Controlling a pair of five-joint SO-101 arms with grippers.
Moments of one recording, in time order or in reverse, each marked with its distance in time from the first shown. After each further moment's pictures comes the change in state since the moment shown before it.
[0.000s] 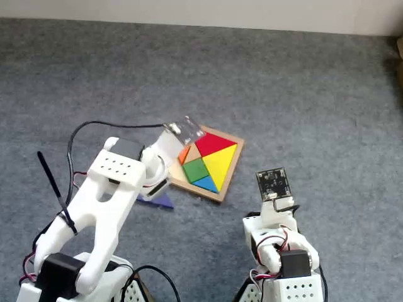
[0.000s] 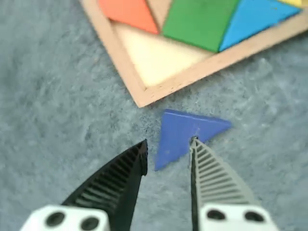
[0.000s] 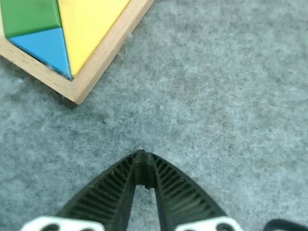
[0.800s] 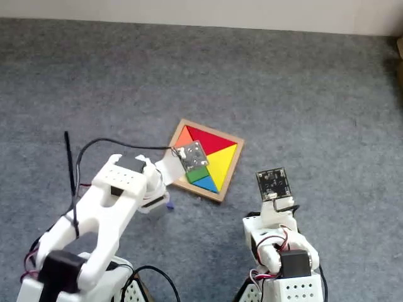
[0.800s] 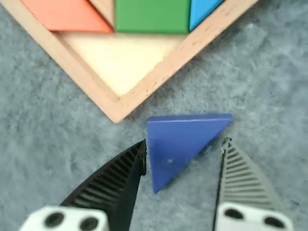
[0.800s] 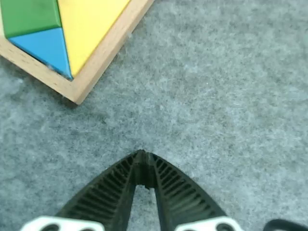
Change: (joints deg) left arm 0.0 3.7 11.6 -14.4 -11.8; right arm 0.0 0.0 0.0 0.0 0.0
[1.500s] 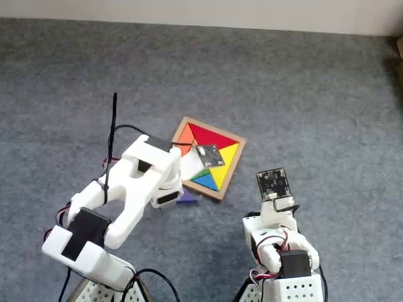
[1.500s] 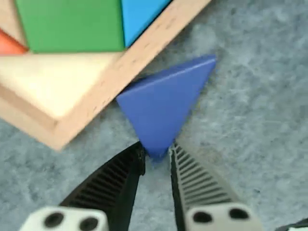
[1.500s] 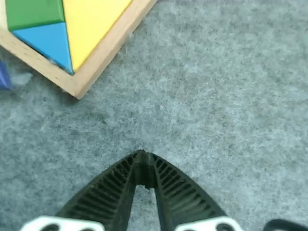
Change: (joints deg) left arm 3.6 18.5 -17.5 13.0 4.7; right arm 0.0 0.0 0.0 0.0 0.0
